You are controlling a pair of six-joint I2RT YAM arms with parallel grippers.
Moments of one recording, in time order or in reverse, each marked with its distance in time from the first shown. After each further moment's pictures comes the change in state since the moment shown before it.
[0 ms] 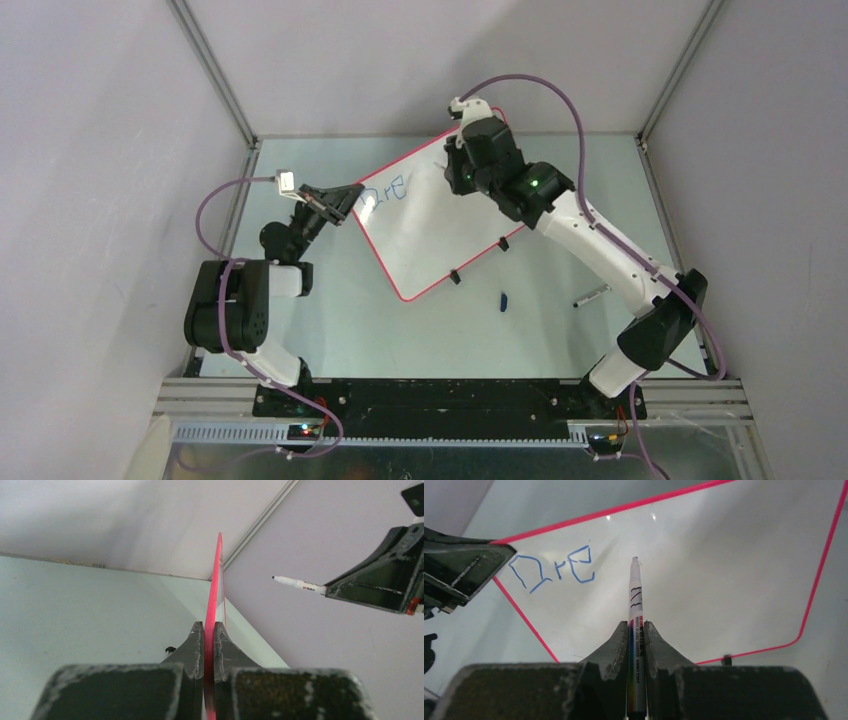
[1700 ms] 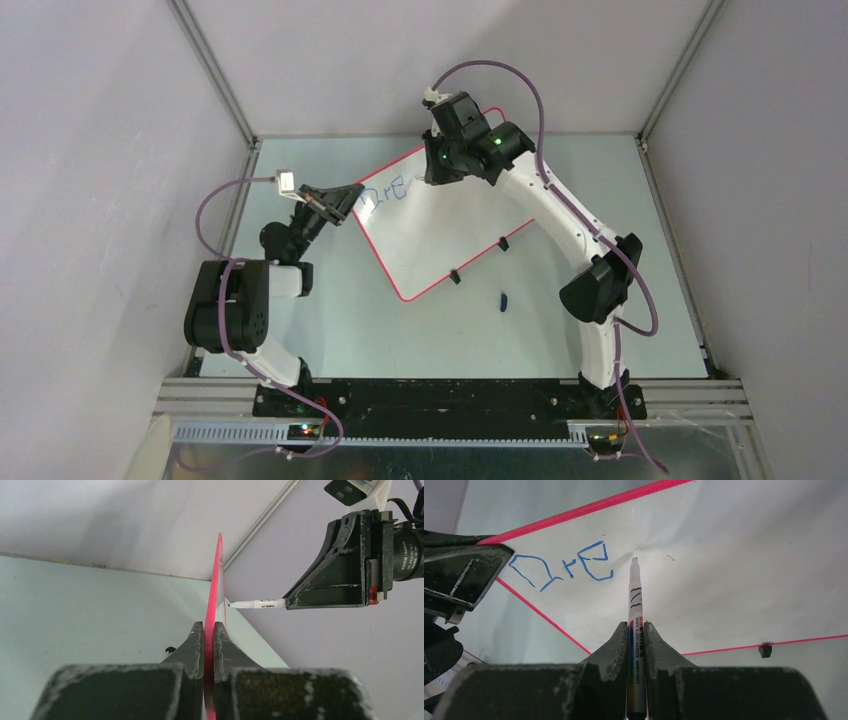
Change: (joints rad) left arm -0.001 -0.001 -0.002 0.000 -0.002 0.001; right arm -0.069 0.383 0.522 -0.389 -0.250 0.094
